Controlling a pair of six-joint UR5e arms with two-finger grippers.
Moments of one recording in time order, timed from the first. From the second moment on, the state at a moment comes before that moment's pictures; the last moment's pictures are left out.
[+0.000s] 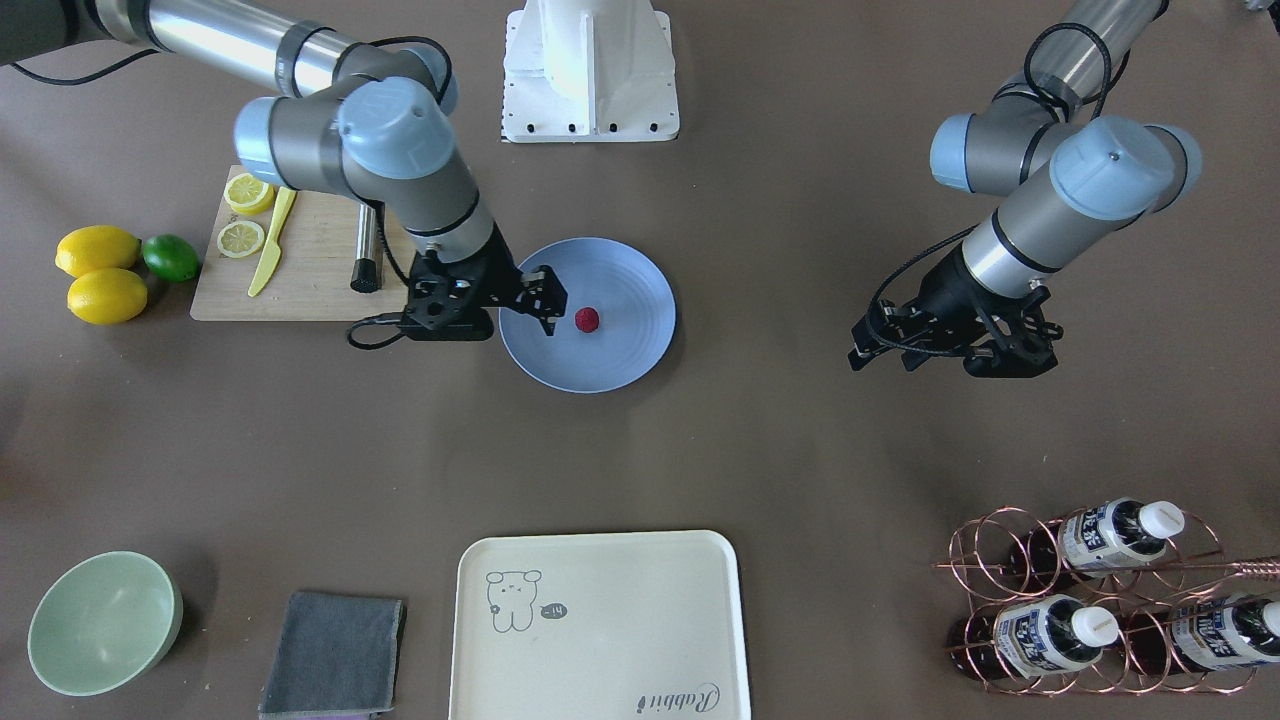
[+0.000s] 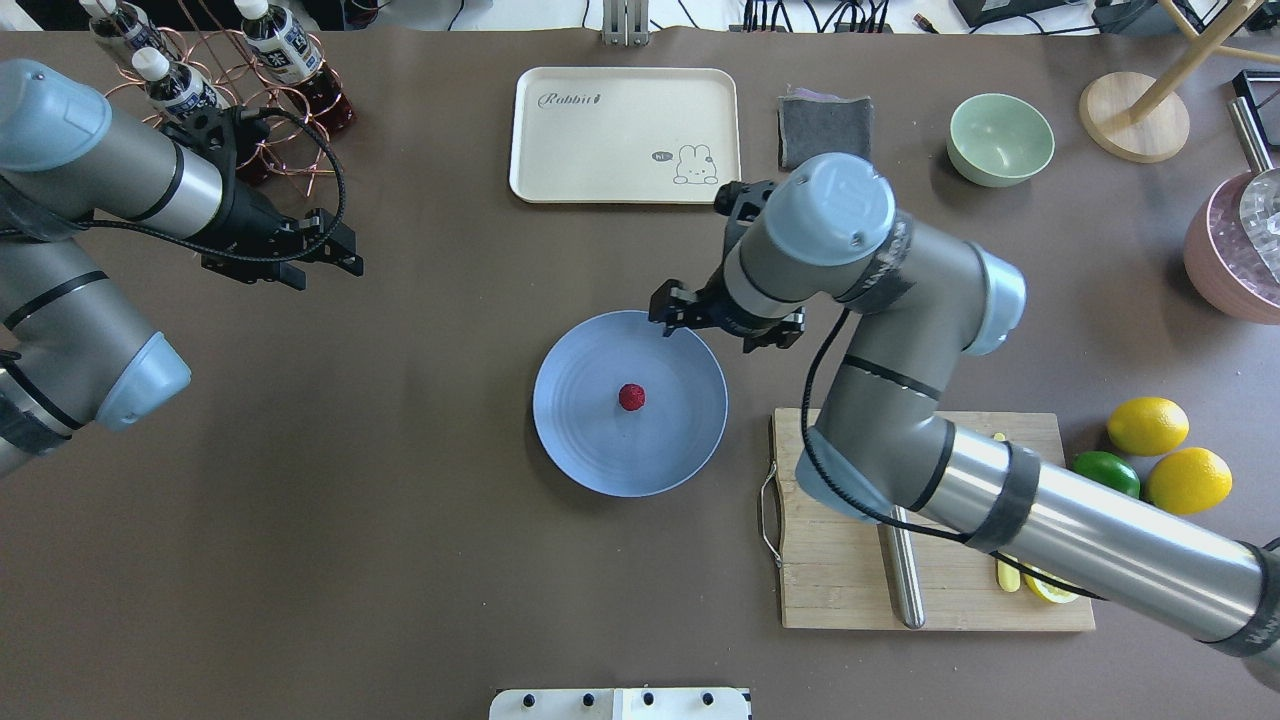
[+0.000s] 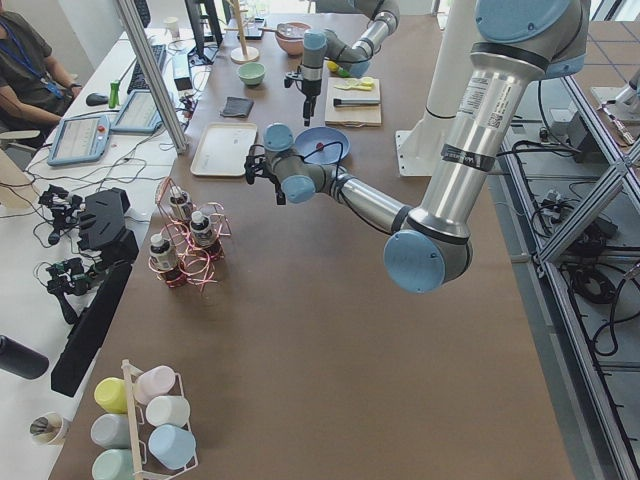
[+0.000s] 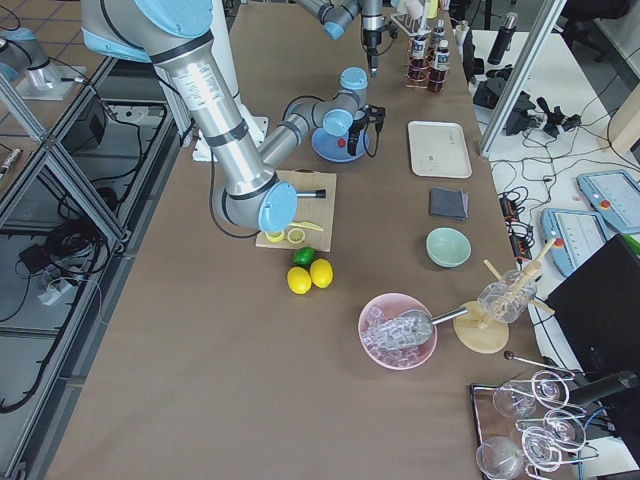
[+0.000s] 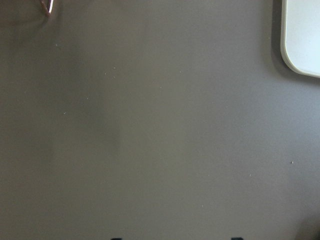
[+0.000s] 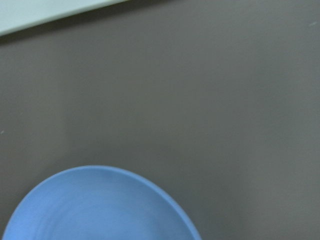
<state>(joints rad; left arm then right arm) -0.92 -1.91 -1.61 -2.13 -2.23 -1.17 0.67 -1.02 1.69 -1.34 2.03 1.32</state>
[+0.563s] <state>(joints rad) -1.12 -1.82 -1.71 -1.86 -2.25 -0.73 1.08 -1.33 1.82 -1.47 2.29 0.73</state>
